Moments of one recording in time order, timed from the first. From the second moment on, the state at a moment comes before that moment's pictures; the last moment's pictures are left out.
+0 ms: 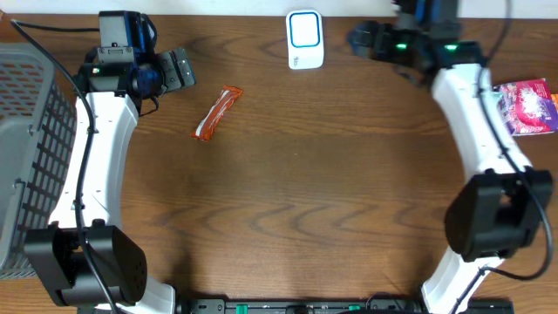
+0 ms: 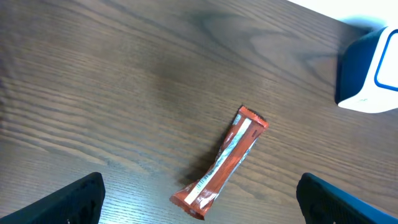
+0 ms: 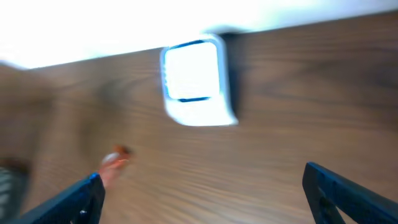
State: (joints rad) left arm 0.04 1.70 1.56 -0.79 0.07 -0.28; right arm 0.13 1.96 1.75 -0.50 -0.41 0.32
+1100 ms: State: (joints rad) left arm 0.04 1.70 1.56 -0.79 0.07 -0.28; right arm -0.04 1.87 1.75 -0.85 0.23 0.56
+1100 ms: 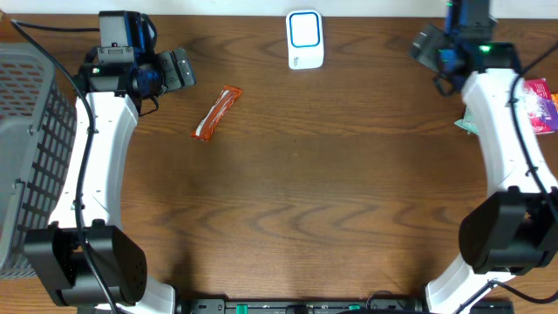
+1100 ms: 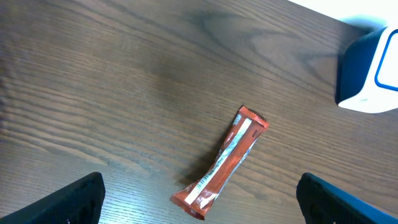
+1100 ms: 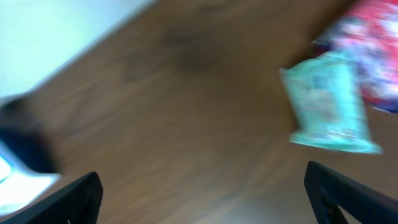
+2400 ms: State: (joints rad) left arm 0.01 1.72 1.42 -0.75 0.14 -0.26; right arm -0.13 1.88 1.75 -0.87 0.24 0.56
